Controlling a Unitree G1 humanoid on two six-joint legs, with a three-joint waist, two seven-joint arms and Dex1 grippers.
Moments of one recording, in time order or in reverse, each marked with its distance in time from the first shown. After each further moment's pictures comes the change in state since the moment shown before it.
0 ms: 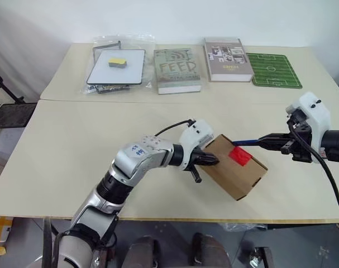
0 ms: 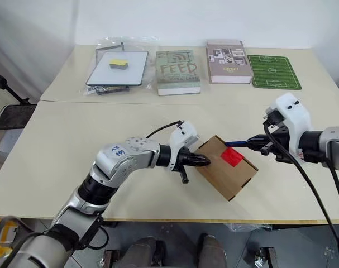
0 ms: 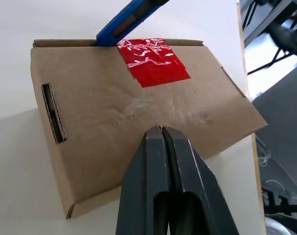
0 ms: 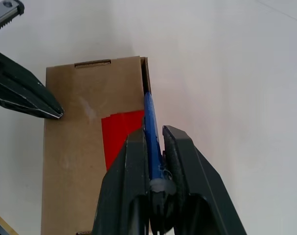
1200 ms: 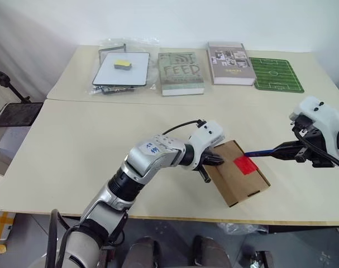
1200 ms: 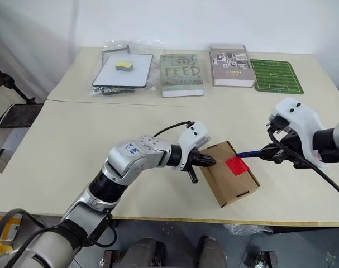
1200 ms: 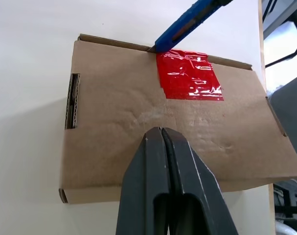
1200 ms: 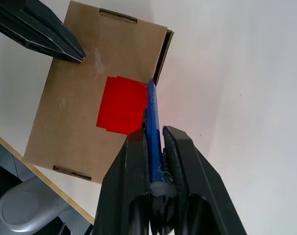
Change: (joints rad) left arm -0.059 -0.051 -0.063 0.052 0.058 0.049 0.059; right arm -0.084 -0.229 0.168 0.016 0.059 0.056 0.106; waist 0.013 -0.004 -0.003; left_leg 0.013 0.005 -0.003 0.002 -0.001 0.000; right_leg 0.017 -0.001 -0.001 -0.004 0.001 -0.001
